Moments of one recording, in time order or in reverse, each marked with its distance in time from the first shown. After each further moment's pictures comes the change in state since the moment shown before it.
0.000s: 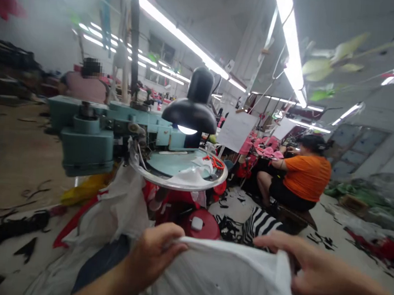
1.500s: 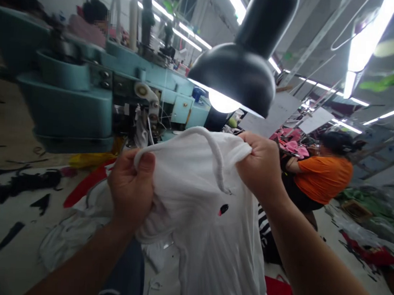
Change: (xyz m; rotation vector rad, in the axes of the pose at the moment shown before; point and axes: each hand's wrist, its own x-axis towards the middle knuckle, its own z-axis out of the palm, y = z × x) left_hand 0.074 -0.026 -0.056 -0.127 1.100 0.058; right_hand 0.201 -0.125 0.042 -0.007 0.599 -0.389
